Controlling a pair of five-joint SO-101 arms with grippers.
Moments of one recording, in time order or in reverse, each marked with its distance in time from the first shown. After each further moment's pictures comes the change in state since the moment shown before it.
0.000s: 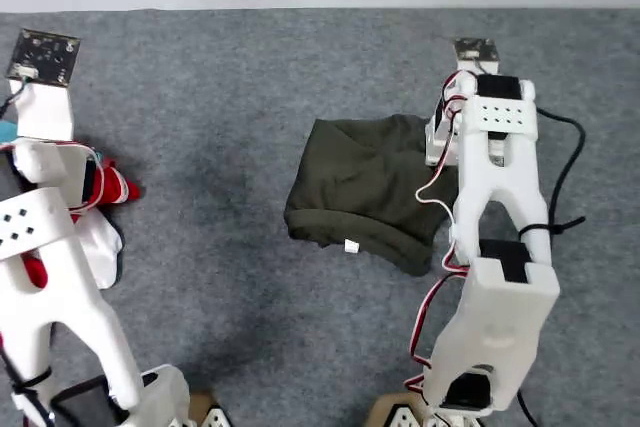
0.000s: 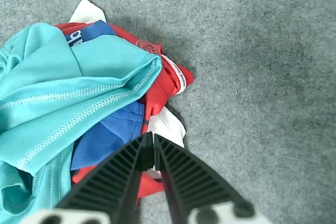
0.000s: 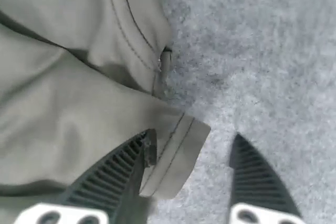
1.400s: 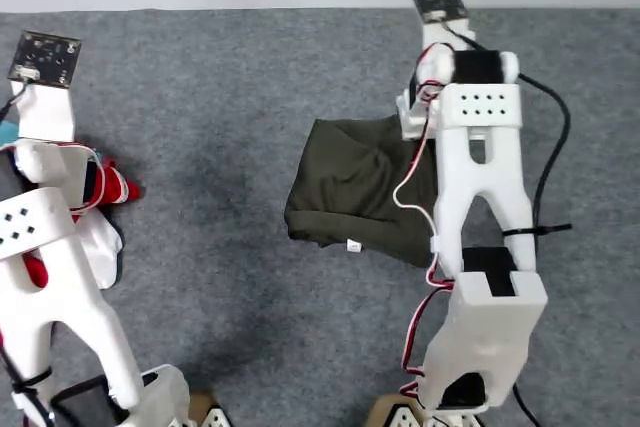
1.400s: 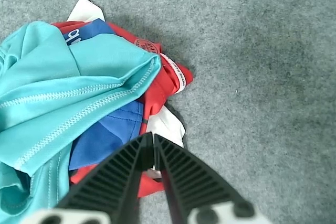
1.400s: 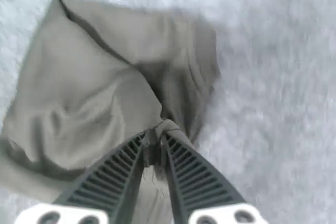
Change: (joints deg) left arm 0.0 0.0 0.5 -0.2 0.0; right arm -7.6 -4.1 -11.4 3.8 6.0
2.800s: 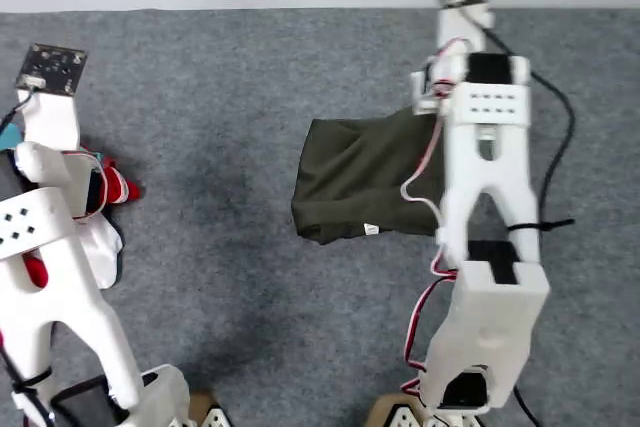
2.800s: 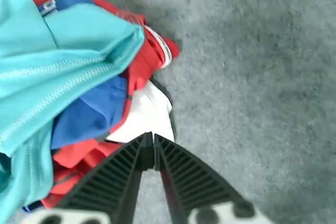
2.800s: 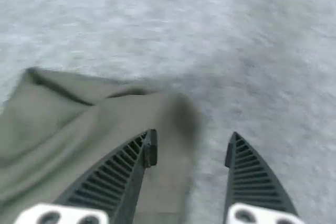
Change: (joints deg) left arm 0.0 0.0 0.0 6.6 0.0; right arm 1.1 4.0 0.0 -14.8 2.0
